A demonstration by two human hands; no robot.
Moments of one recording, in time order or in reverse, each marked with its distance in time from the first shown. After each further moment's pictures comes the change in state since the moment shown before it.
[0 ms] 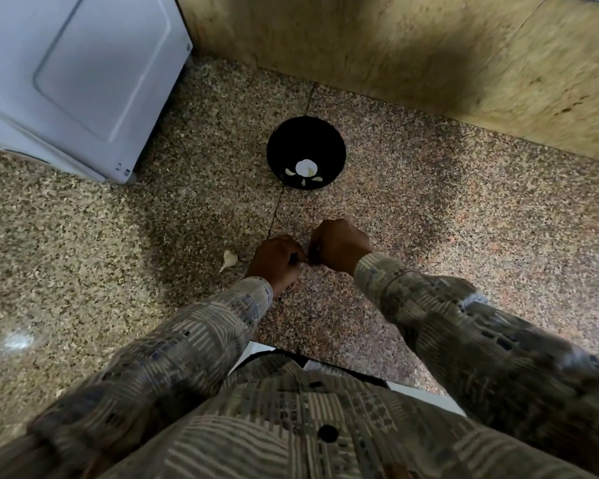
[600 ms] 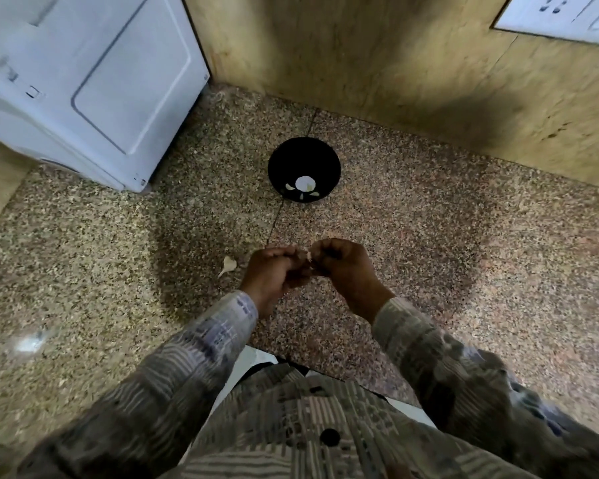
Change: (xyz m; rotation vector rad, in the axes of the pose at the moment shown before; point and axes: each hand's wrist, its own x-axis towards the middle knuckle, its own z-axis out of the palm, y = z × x) left_hand -0.031 0.080 -0.041 -1.221 0.059 -0.718; right_hand -0.070 0.025 0.010 1.085 0.155 -0.184
